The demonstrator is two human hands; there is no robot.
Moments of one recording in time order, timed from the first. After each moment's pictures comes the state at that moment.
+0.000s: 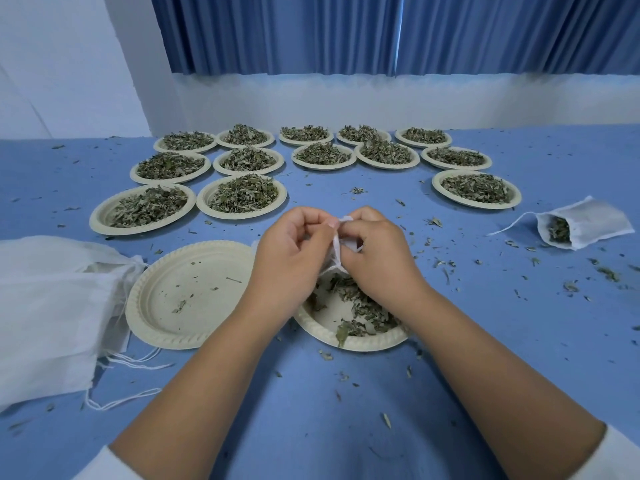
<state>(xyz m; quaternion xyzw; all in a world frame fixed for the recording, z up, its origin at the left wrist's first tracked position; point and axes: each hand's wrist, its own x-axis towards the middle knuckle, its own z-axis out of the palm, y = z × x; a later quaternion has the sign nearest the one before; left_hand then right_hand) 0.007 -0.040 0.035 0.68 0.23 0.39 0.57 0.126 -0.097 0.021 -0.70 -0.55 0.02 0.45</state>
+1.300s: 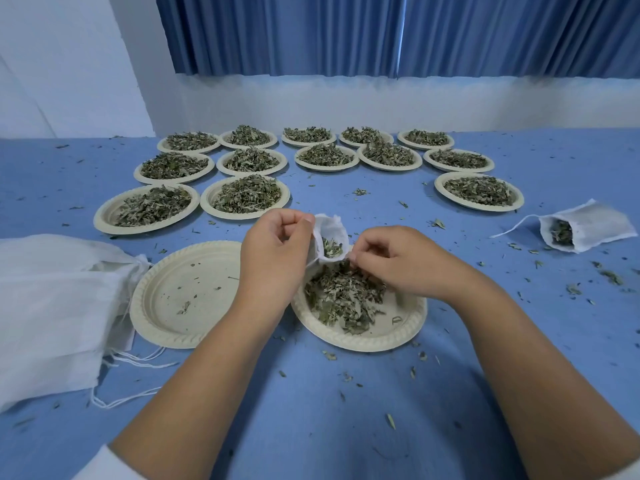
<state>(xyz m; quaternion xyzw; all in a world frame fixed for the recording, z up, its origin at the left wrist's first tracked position) 0.006 -0.021 0.025 0.64 0.34 0.45 0.52 0.150 -0.122 0.045 -0.75 -0.55 0.20 0.30</state>
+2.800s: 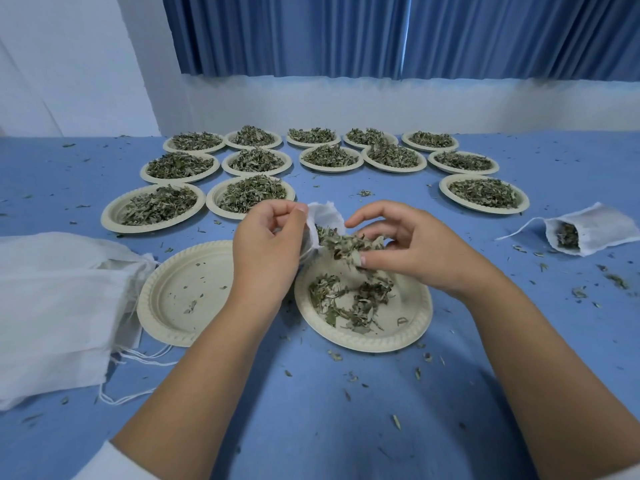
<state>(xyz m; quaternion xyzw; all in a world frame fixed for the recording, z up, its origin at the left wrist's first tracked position) 0.000 -0.013 0.032 0.62 0.33 0.49 0.52 0.155 -0.129 0.054 -0.60 -0.59 0.28 0.47</state>
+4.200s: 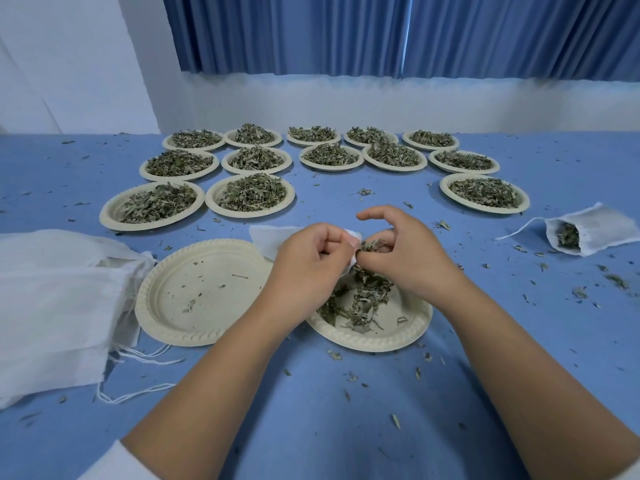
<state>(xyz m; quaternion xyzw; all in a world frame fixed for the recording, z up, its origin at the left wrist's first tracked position) 0.010 -0.037 0.026 0.72 0.27 0.33 0.54 0.144 -0.112 0.033 -0.74 -0.47 0.17 0.46</state>
